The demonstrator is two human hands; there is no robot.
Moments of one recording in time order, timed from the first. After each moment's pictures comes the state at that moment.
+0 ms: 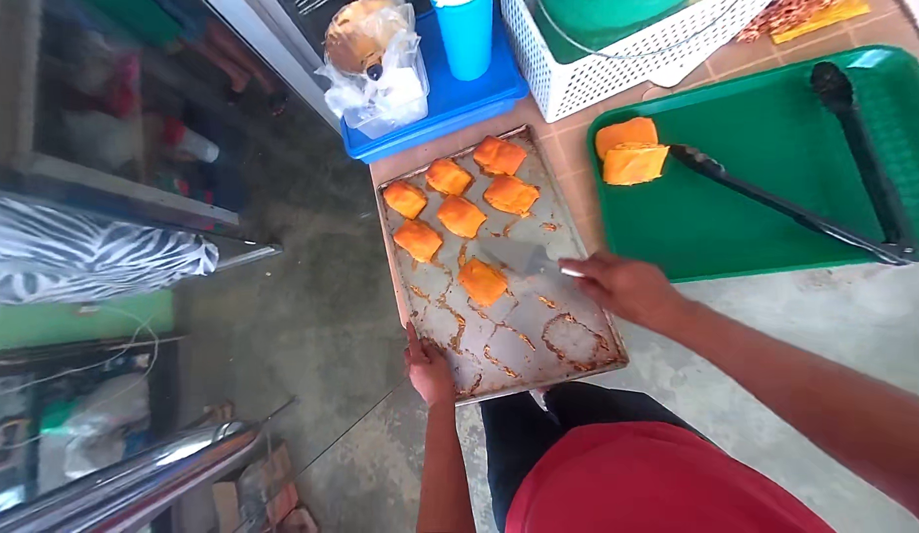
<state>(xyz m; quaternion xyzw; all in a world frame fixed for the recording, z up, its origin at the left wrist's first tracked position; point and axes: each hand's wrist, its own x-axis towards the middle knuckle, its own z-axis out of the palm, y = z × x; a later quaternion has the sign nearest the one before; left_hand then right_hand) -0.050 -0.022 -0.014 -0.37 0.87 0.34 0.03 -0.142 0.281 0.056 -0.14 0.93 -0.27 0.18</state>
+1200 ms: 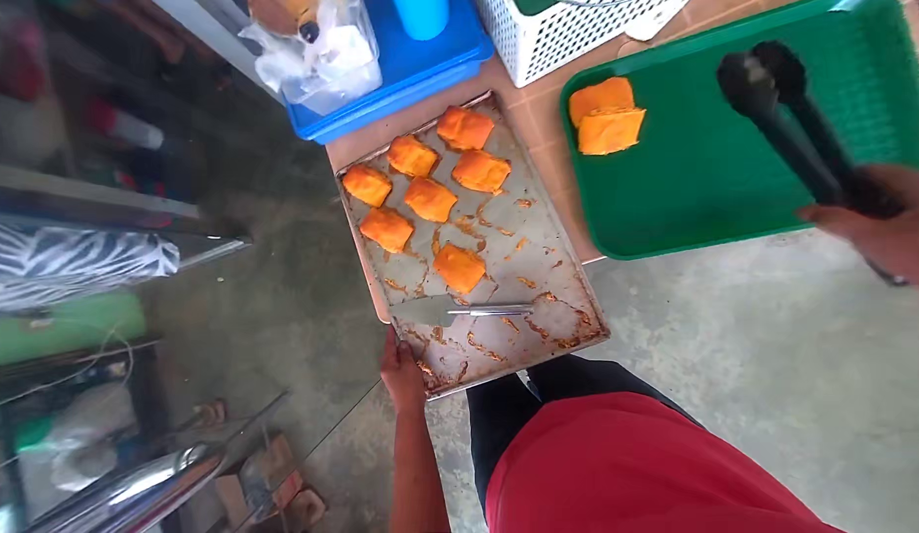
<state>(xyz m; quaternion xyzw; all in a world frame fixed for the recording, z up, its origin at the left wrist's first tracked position) -0.035 -0.038 -0.007 -0.37 0.77 0.52 0.02 -0.089 0.533 0.041 0.21 0.93 -0.28 0.10</state>
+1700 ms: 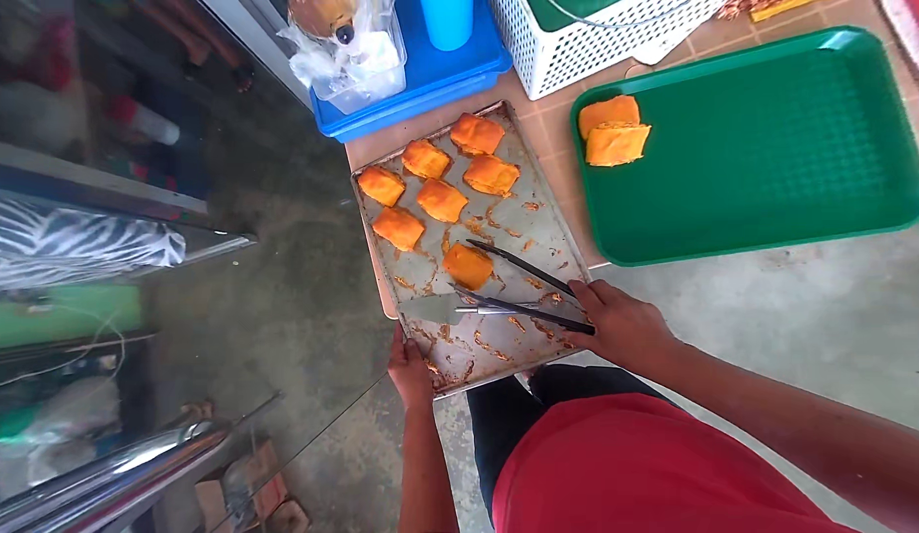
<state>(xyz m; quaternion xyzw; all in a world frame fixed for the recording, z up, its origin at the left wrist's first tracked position) -0.032 -0.030 -0.009 -0.38 0.75 0.54 -0.01 -0.069 0.270 0.059 -0.11 0.96 -0.17 0.21</state>
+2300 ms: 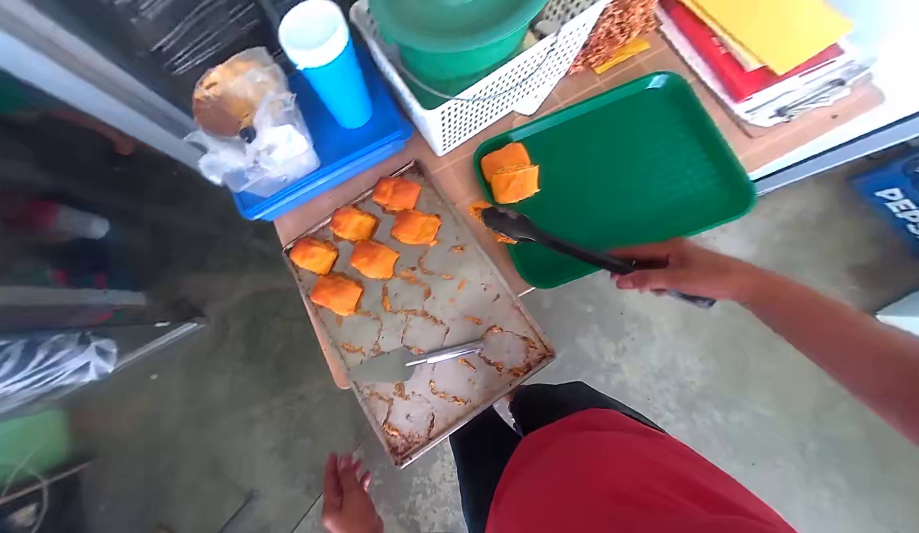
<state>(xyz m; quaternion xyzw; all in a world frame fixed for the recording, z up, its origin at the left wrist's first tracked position) 0.031 -0.067 0.002 -0.45 0.74 0.50 -0.03 -0.104 0.462 0.085 0.07 0.83 -0.49 0.27</state>
